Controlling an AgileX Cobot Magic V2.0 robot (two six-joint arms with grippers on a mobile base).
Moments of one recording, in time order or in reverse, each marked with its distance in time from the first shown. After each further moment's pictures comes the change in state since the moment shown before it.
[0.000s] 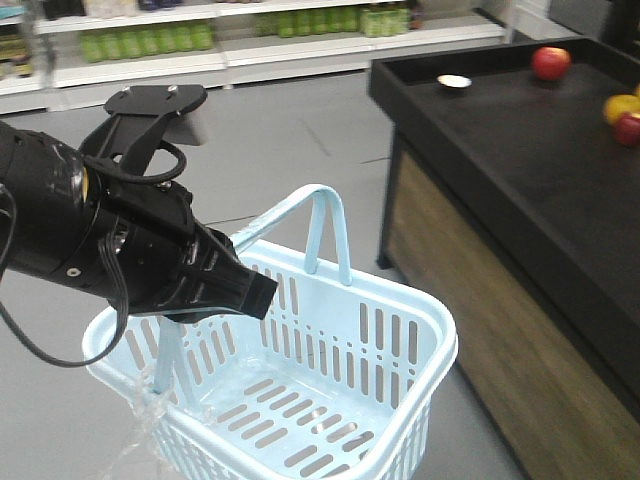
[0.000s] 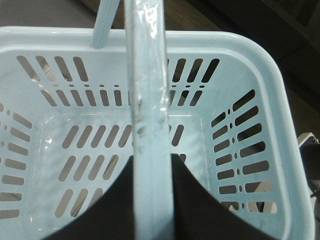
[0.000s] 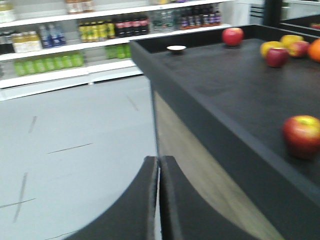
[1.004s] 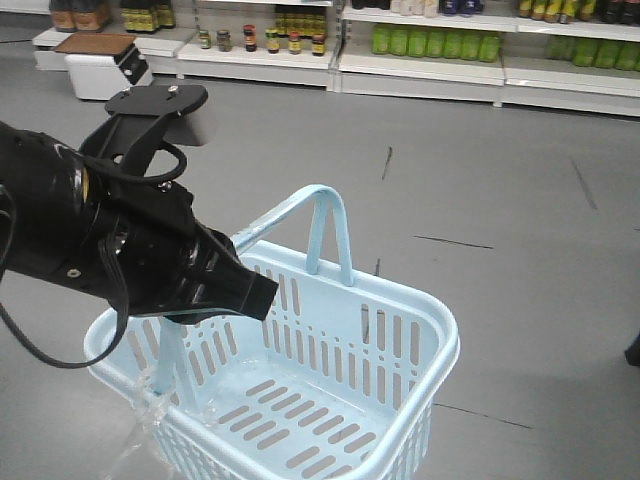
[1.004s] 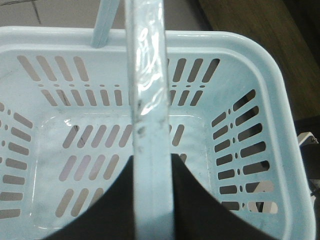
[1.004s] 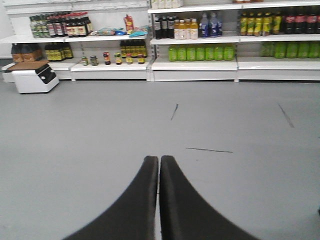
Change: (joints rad) left arm 0.000 -0.001 0.000 0.000 0.000 -0.001; right arm 0.000 0.000 0.000 0.000 0.000 0.000
